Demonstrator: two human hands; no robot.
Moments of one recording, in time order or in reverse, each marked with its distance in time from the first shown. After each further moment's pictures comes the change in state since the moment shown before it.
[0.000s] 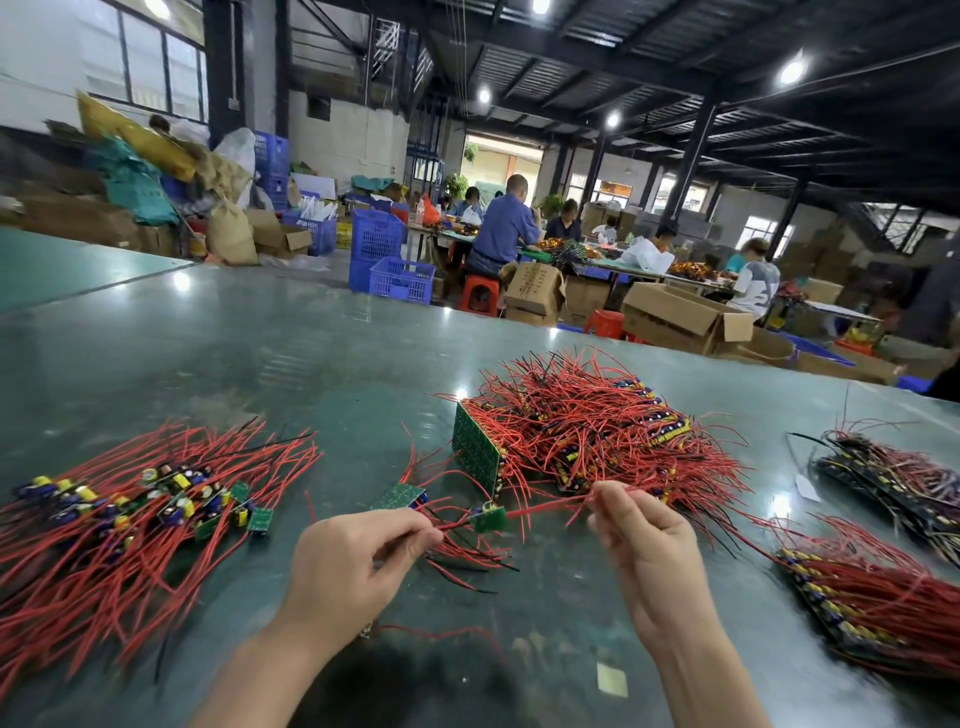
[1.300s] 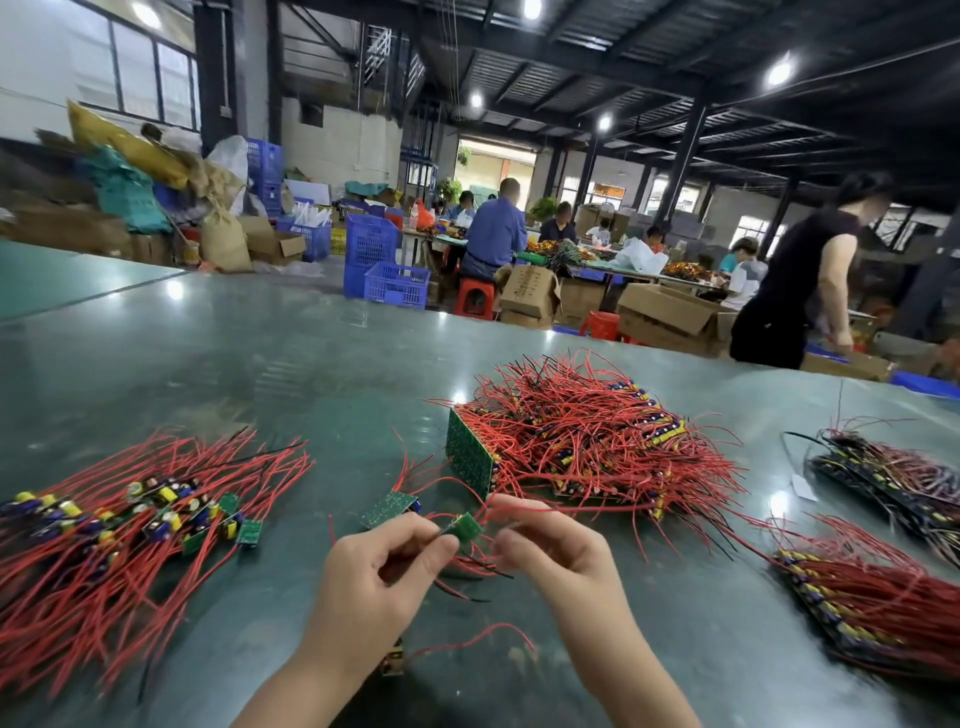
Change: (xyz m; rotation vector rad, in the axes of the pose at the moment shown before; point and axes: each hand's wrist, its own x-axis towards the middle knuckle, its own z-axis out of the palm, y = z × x) left_hand -0.003 0.026 0.014 -0.403 -0.029 -0.298; right_hand -0.031 0.009 0.042 -0.274 -0.327 -0.070
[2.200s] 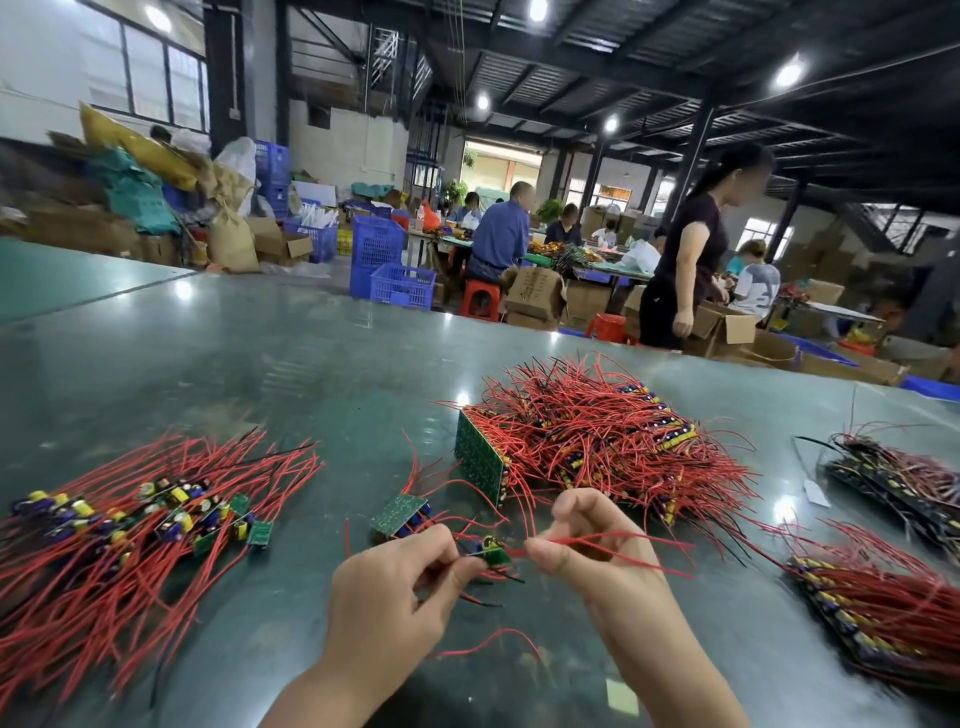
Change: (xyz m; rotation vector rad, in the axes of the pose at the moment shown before) left_hand -0.002 0.006 0.001 0.451 -0.004 0.110; right_hand 0.005 -0.006 -0.018 0.087 -0.025 0.010
